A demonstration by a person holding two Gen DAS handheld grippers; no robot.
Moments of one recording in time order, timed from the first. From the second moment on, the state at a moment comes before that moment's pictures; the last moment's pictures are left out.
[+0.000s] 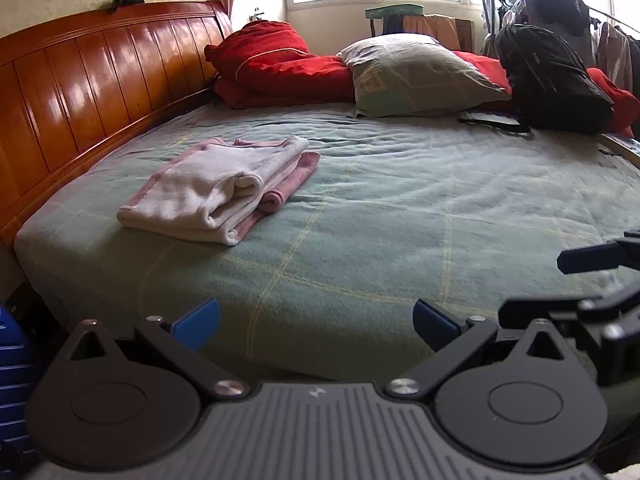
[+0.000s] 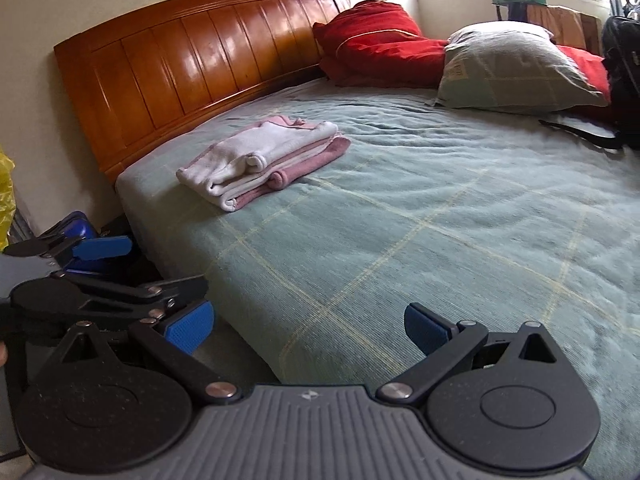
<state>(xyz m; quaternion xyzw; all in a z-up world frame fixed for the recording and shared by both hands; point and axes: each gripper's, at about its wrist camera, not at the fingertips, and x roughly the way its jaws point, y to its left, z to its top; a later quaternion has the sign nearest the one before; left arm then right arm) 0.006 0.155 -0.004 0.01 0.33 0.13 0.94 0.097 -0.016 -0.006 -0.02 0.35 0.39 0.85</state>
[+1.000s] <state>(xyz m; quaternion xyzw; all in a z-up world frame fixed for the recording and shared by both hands) -0.063 0.161 0.023 -0.03 0.32 0.17 0.93 0.033 -0.001 0.037 -0.05 0.28 0.40 0.87</state>
